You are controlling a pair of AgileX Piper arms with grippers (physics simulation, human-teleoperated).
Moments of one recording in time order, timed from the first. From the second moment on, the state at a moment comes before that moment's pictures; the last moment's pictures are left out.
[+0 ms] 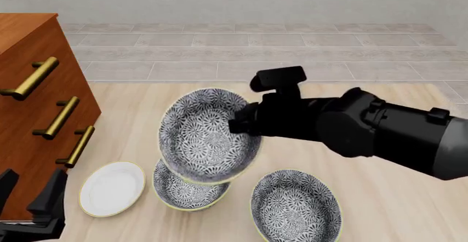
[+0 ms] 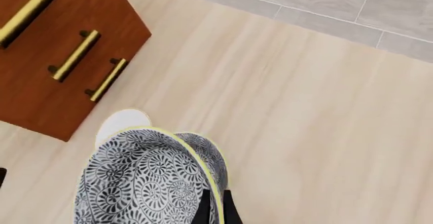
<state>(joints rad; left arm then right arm) 0.00 0.12 0.00 -0.11 -0.02 0.72 1.45 -1.04 0.28 0.29</state>
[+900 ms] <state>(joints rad) -0.01 0.07 0.00 -0.08 -0.02 0.84 1.55 -1.08 0.24 0.35</state>
